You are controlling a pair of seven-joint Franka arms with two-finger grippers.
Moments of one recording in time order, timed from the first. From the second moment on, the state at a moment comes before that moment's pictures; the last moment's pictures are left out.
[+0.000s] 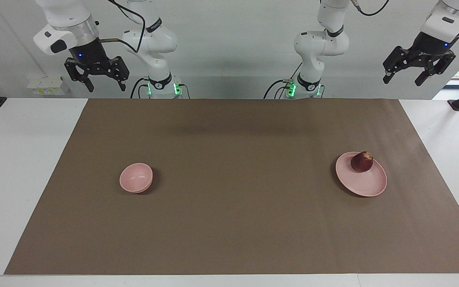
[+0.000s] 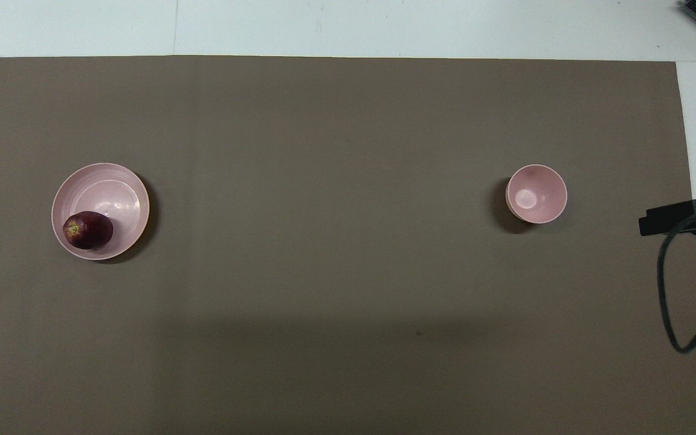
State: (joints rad) left arm -0.10 -0.01 0.12 -1.34 -0.04 1.34 0.13; right arm 0.02 -0.09 -0.01 -1.57 0.01 1.48 -0.01
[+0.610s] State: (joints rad) left arm -0.10 -0.02 0.12 -1.36 -0.04 1.34 0.13; right arm 0.02 -0.09 -0.01 -1.57 0.01 1.48 -0.01
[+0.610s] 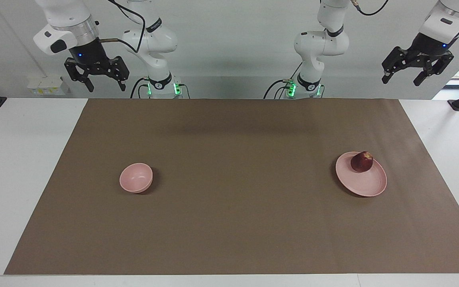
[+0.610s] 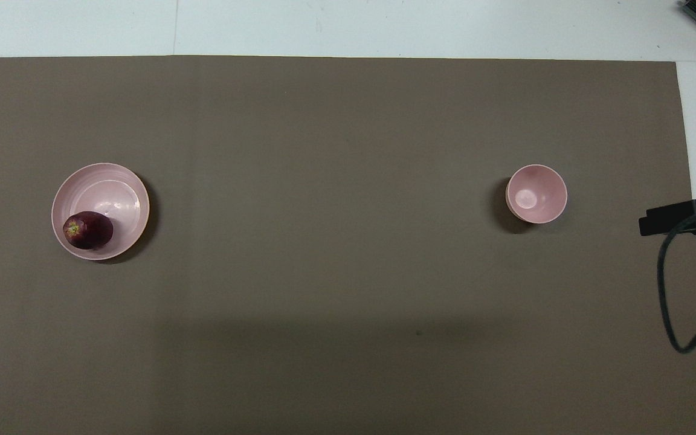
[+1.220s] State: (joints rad) left arm -0.10 -0.06 0.12 -1.47 -0.04 1.43 0.14; right arm 0.02 -0.09 -0.01 -1.57 0.01 1.48 -0.01
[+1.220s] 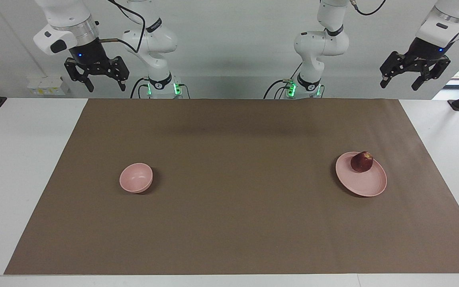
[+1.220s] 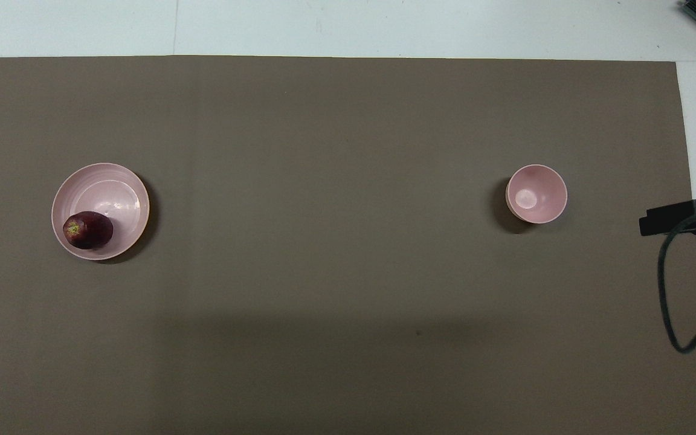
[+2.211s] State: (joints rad) left arm -0.05 -0.04 0.13 -1.95 -0.04 2.02 0.22; right arm 0.01 -0.10 -0.01 -1.58 0.01 1.47 -0.01
